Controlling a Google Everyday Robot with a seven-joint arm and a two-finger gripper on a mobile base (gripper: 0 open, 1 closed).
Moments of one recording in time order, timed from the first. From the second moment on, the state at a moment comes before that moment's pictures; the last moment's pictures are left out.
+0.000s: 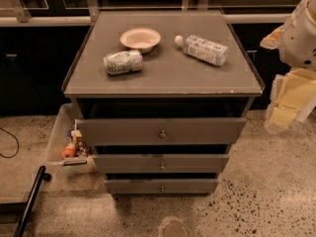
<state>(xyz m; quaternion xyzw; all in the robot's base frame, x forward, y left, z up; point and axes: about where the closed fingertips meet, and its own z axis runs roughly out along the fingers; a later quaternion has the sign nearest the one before) 0.438 -0.217 0.976 -0.60 0.78 -0.03 0.16</state>
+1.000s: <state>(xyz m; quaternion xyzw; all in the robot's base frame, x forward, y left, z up) 0.443 -0.225 0.932 -0.61 0.78 -0.02 0.15</state>
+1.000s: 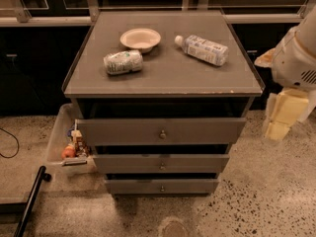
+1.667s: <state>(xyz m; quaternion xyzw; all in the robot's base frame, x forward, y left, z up) 0.450 -0.234 0.861 -0.66 0.73 -0.02 0.16</state>
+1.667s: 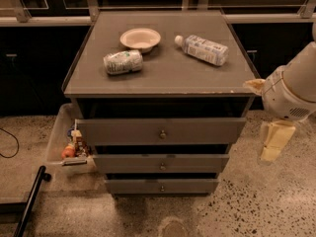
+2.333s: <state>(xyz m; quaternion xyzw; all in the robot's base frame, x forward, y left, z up) 0.462 -0.236 0.820 -0.66 0.73 0.02 0.16</state>
